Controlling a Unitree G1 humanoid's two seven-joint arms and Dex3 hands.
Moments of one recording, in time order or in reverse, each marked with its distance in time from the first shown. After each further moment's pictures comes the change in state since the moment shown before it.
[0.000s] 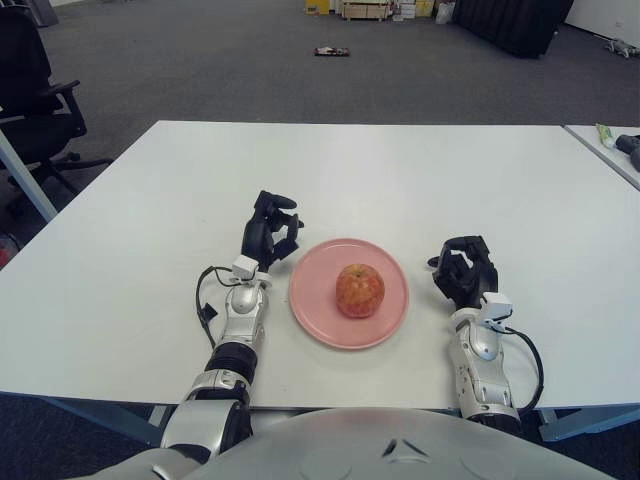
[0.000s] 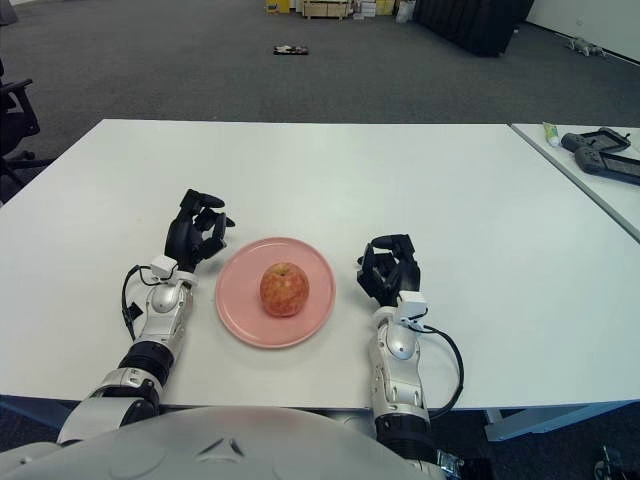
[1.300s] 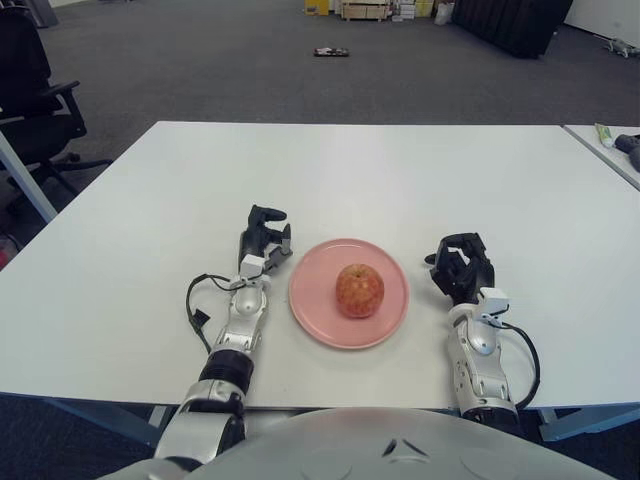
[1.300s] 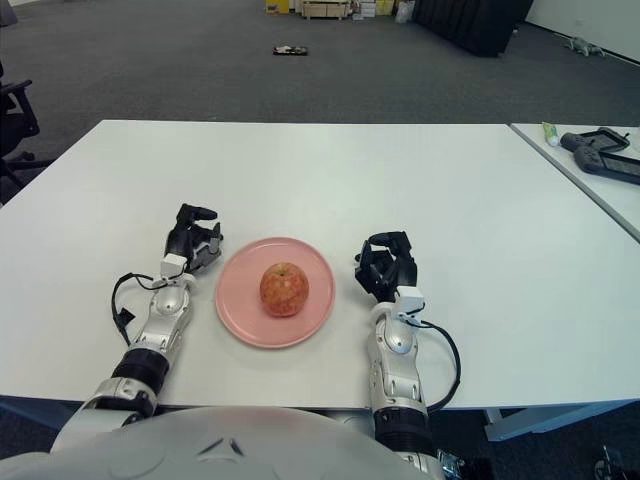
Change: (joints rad) left arm 0.079 0.033 -0.072 -0.145 0.102 0.344 0.195; right arm -0.021 0.002 -0.003 0.013 -0.001 0.016 -0.002
